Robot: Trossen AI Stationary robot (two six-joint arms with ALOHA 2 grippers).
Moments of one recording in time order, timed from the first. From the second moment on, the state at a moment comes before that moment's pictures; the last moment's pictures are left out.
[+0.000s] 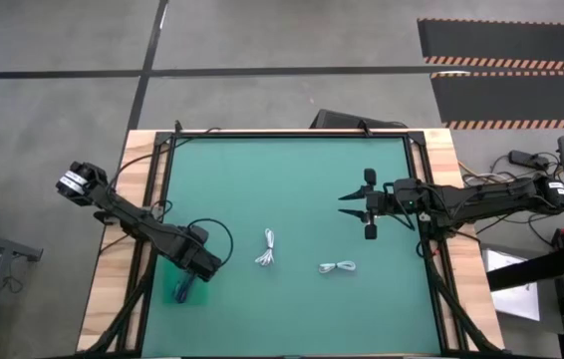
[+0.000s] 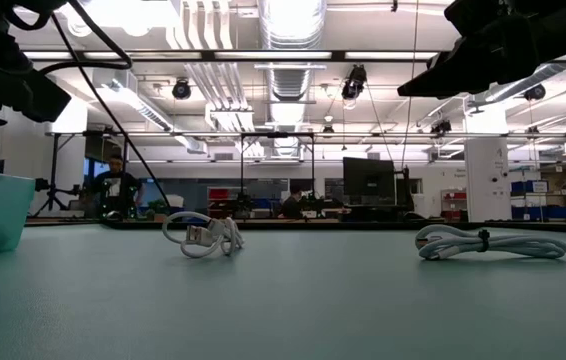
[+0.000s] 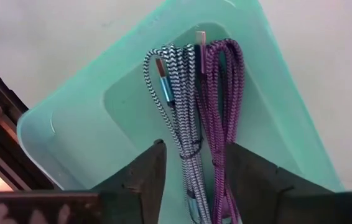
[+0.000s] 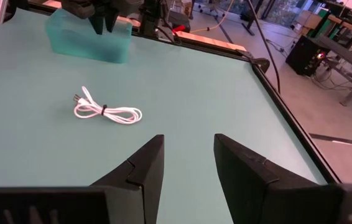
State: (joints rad) left arm -0.52 1.39 0.86 -1.11 0.08 -1.57; right arm -0.03 0.85 0.41 0.13 0.05 -0.24
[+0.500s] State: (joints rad) left arm -0.51 1.35 1.01 -1.11 0.15 -1.54; right arm -0.03 0.85 0.41 0.13 0.05 -0.24
